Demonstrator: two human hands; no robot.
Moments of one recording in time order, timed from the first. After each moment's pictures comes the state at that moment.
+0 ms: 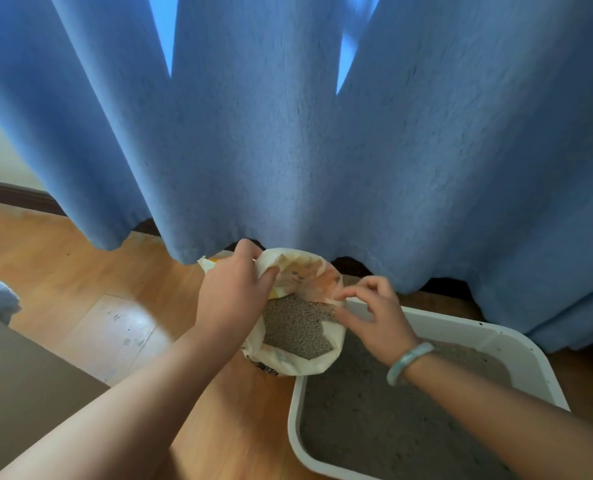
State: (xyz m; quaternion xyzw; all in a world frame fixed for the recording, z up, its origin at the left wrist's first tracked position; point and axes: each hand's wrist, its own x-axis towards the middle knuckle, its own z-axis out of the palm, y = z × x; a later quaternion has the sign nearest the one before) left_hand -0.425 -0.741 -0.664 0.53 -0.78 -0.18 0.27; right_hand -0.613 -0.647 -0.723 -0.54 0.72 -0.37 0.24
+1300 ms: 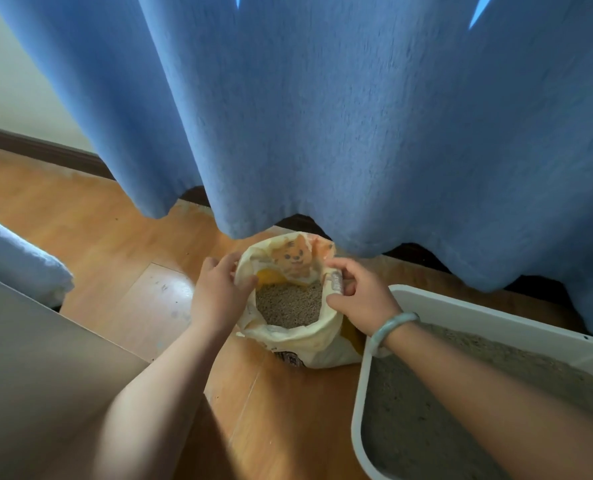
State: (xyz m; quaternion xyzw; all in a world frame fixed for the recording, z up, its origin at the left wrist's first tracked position) left_hand -0.332 -0.820 -0.768 0.65 -0.68 -0.26 0.24; right_hand -0.534 -0.740 -0.754 -0.48 0.68 -0.36 0.42
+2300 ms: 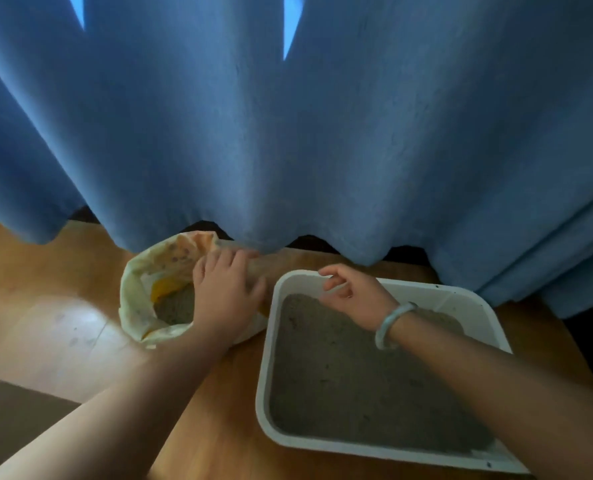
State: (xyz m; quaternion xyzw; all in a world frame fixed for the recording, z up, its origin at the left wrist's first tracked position) left_hand -0.454 -0.743 -0.738 0.47 -0.85 -0.14 0.21; right_hand -0.644 -0.635 -0.727 -0.47 0.74 -0.30 0.36
